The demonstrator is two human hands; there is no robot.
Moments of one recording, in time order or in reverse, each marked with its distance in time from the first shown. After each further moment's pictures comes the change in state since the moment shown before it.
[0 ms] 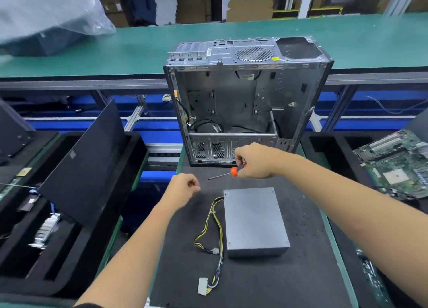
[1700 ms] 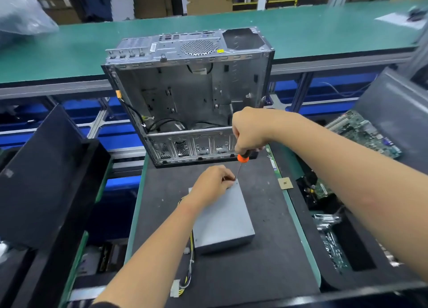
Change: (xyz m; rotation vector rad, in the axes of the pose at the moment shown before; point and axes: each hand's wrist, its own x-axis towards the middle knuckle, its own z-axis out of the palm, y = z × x) left_hand -0.009 0.135 0.093 0.101 -0.246 0.450; right_hand -0.059 0.029 -0.070 -0.124 0.002 0.221
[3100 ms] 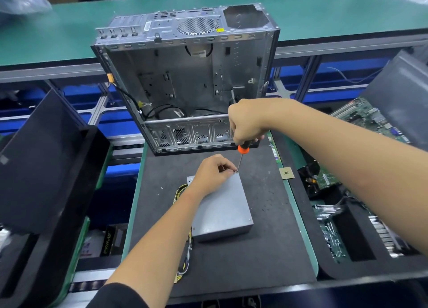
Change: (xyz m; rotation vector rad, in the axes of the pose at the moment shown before) left_hand 0.001 -0.006 0.014 -0.277 0.115 -0.097; right_hand 0.020 0.005 0.007 -0.063 -0.108 -0.063
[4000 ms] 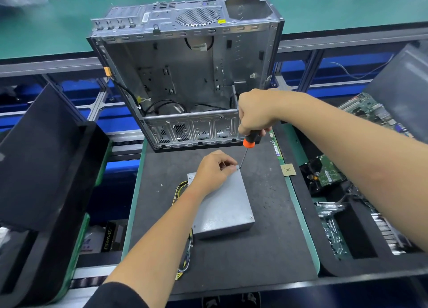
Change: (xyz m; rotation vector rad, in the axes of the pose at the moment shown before) left_hand 0.001 -0.004 0.005 -0.019 0.040 0.013; right_hand 0.001 0.011 0.000 0.122 0.039 0.105
